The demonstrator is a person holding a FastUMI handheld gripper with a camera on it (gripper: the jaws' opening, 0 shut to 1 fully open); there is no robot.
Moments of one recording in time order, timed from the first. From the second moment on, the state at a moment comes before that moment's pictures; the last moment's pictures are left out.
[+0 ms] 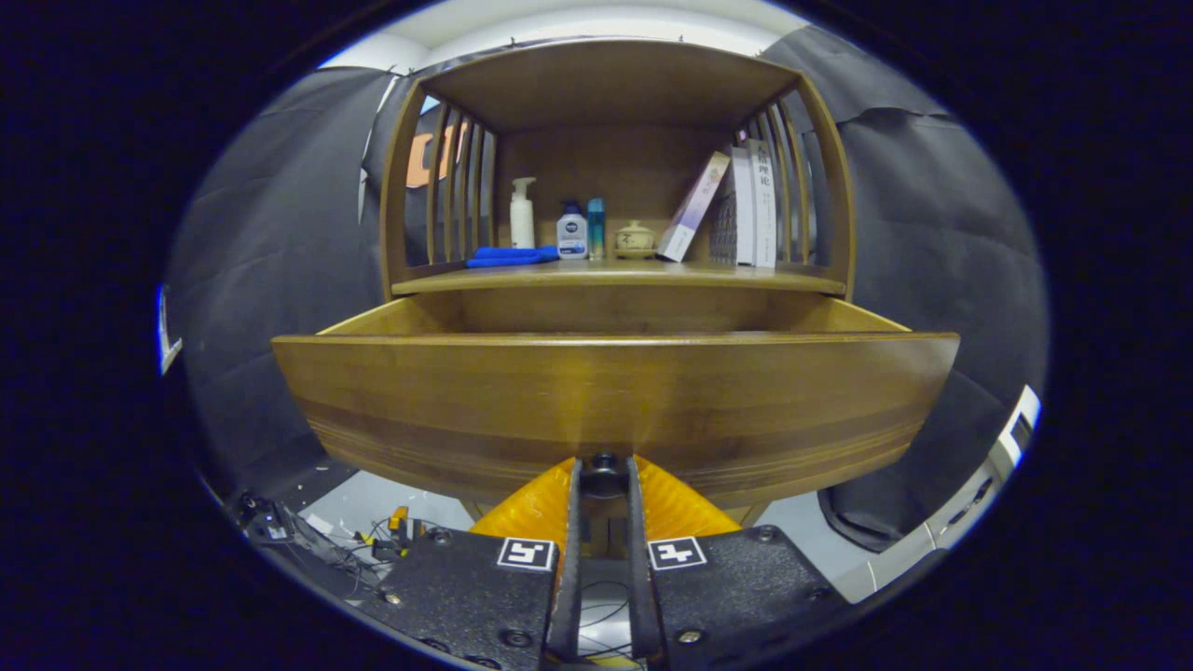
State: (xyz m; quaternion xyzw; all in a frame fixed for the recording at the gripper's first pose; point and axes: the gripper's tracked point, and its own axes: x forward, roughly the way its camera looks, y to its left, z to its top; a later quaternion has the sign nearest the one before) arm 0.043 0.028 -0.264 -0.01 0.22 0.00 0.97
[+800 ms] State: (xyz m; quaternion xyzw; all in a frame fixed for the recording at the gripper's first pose) arm 0.012 0.016 -0.238 -0.05 0.19 0.01 0.98
